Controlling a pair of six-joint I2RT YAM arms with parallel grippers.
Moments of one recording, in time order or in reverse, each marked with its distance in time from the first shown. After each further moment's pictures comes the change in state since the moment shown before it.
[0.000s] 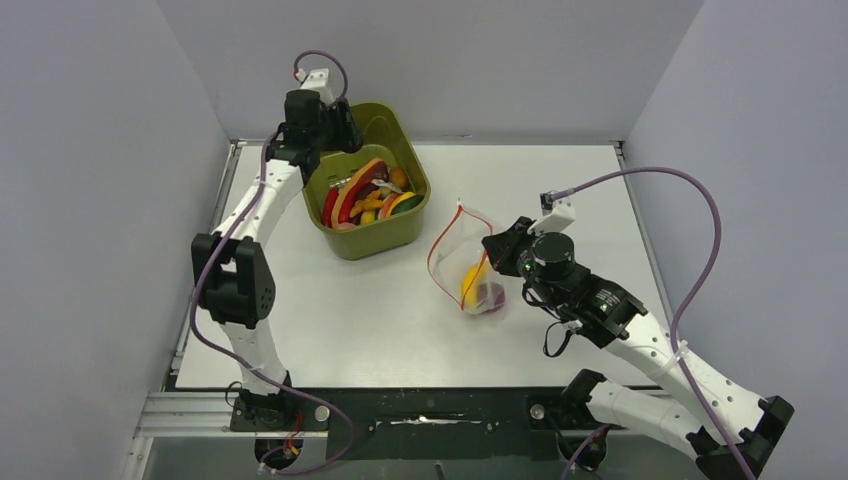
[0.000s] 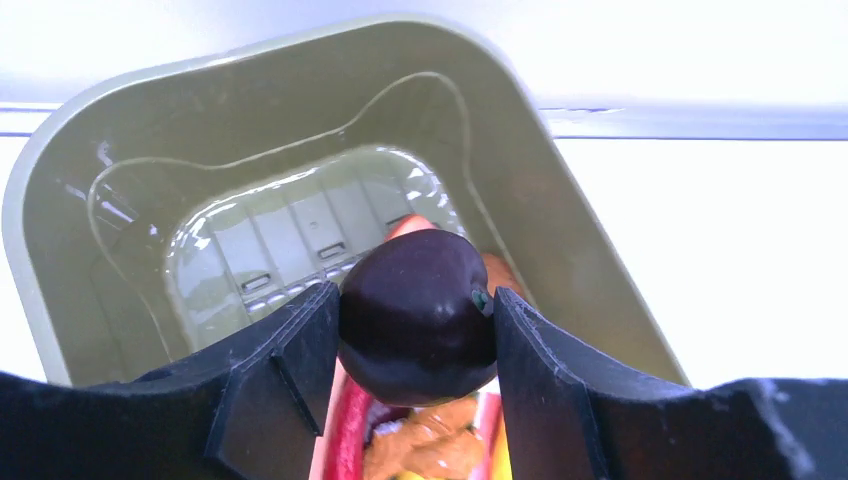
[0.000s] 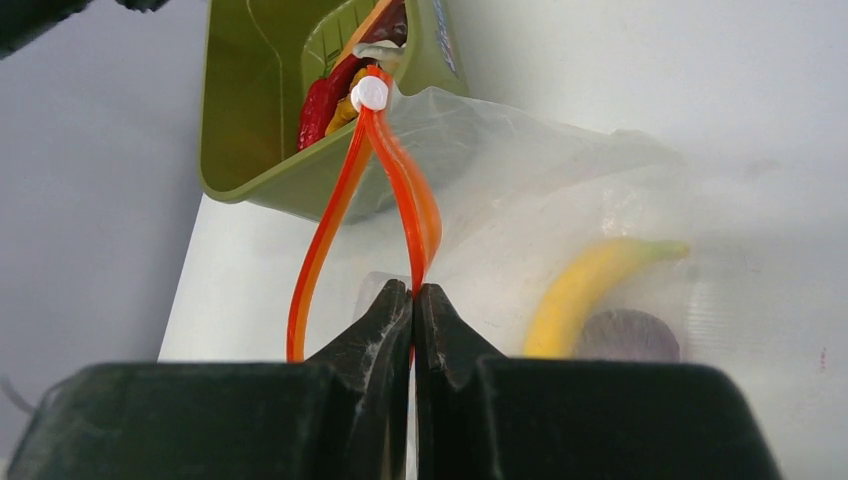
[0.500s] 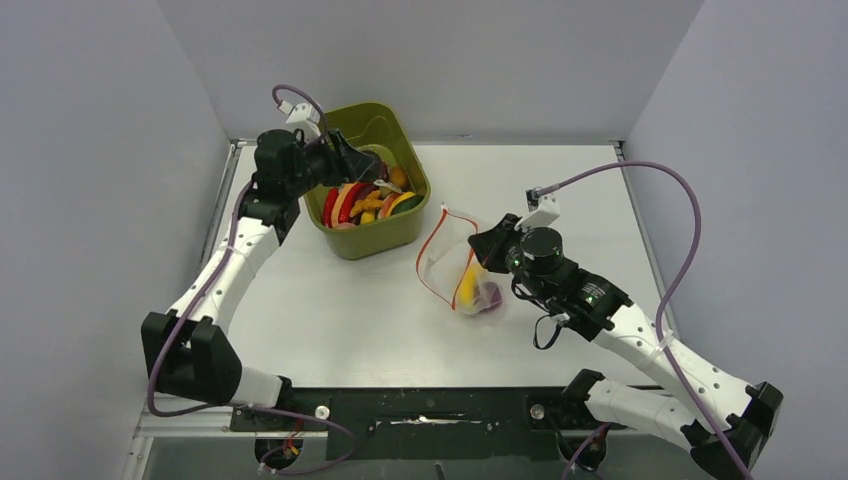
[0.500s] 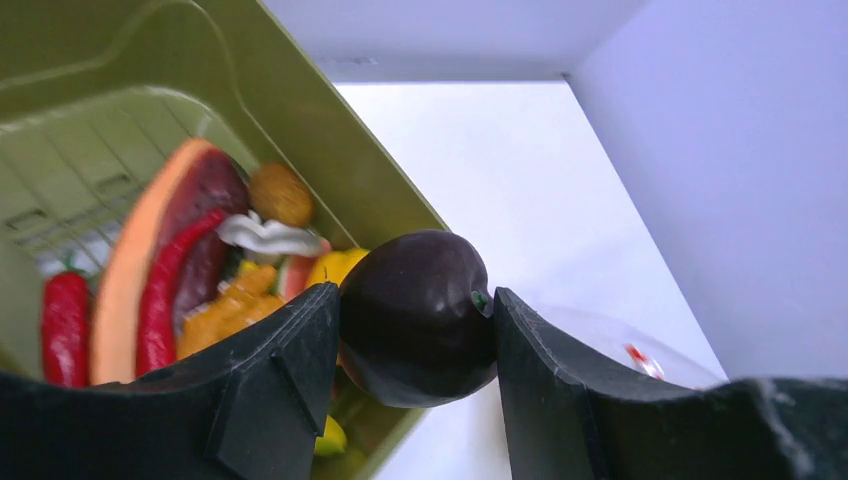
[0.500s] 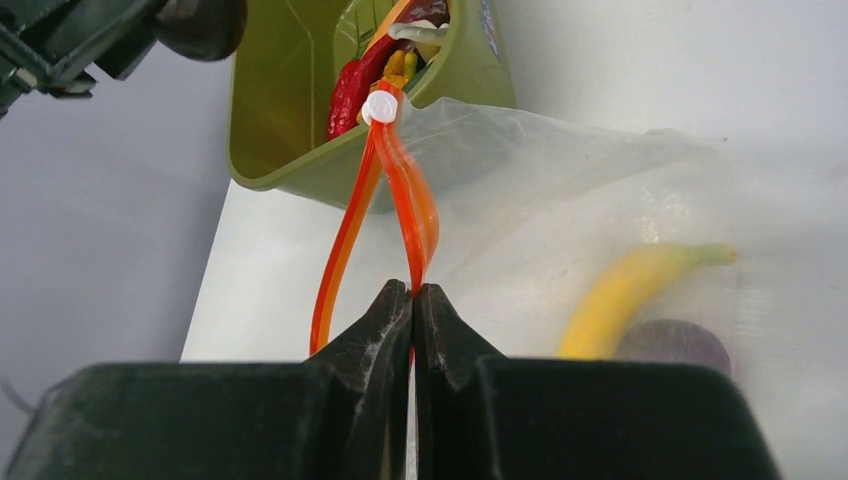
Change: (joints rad) left arm -0.016 -0.491 -0.466 0.167 0.314 -0.188; right arm 0.000 0.068 -0.005 0.072 -0.071 0.012
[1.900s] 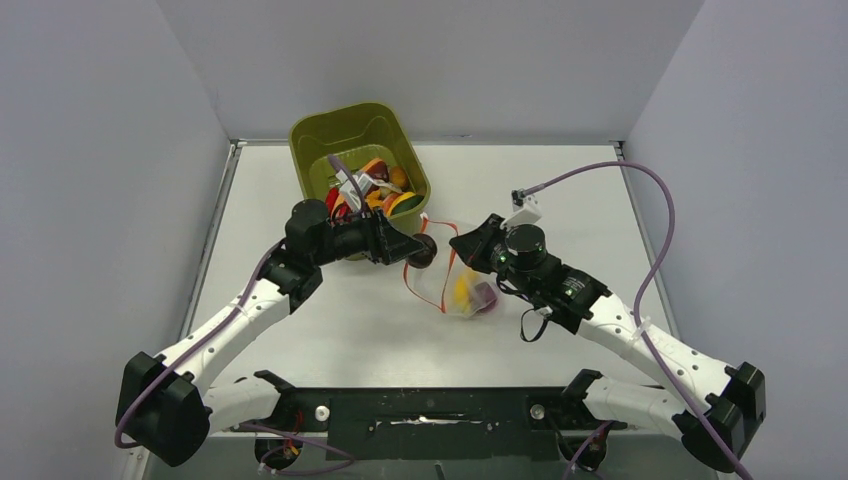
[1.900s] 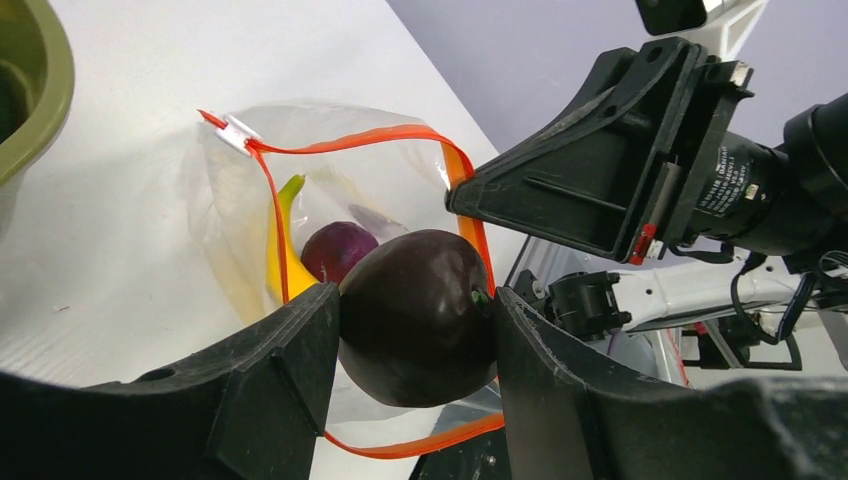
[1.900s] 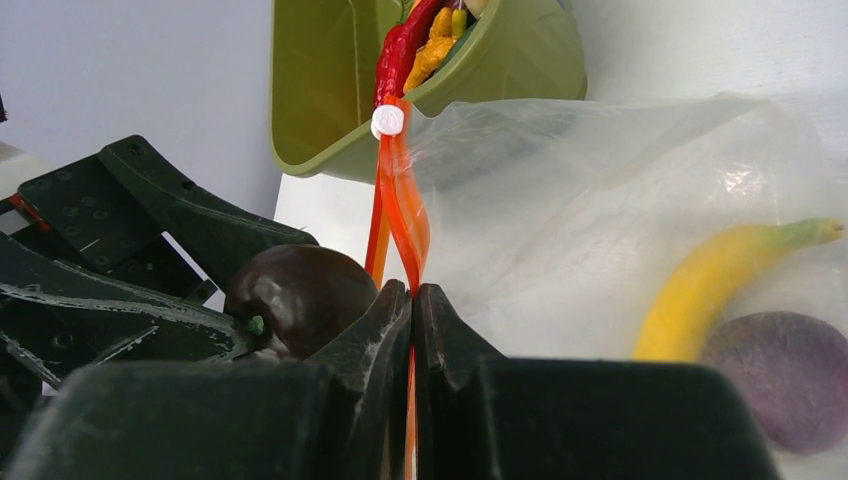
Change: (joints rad) left arm -0.305 -0.303 -0.474 0.232 0.260 -0.227; right arm -0.001 0.093 -0.039 0.128 -0.104 0.143
